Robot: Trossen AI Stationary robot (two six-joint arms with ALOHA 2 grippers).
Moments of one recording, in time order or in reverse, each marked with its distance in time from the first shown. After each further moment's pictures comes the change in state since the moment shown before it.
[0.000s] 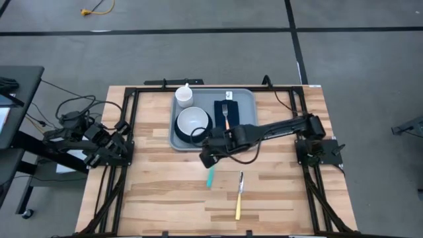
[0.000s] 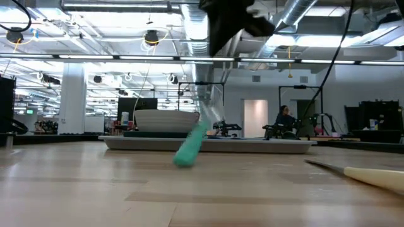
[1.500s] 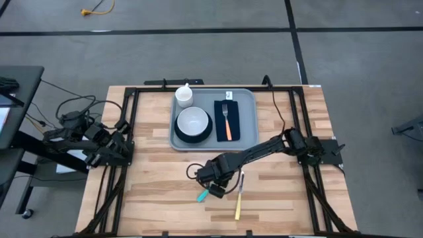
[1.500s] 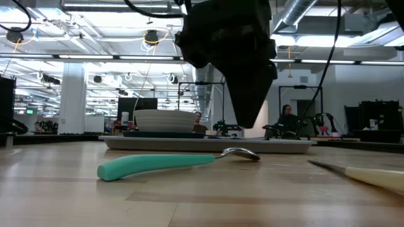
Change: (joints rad) left arm 0.000 0.000 0.000 0.000 -0.023 0.000; right arm 0.122 0.262 -0.001 -0.051 -0.239 -0.381
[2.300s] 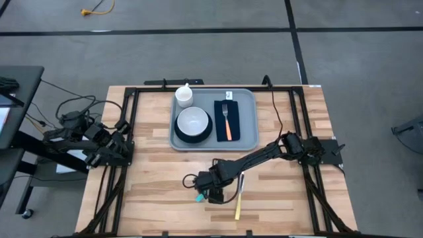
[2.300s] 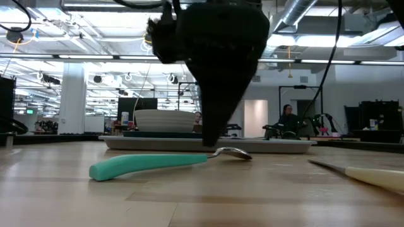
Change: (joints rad) left arm 0.000 0.000 0.000 -0.001 0.000 0.000; right arm 0.042 0.057 0.000 0.197 0.096 -0.309
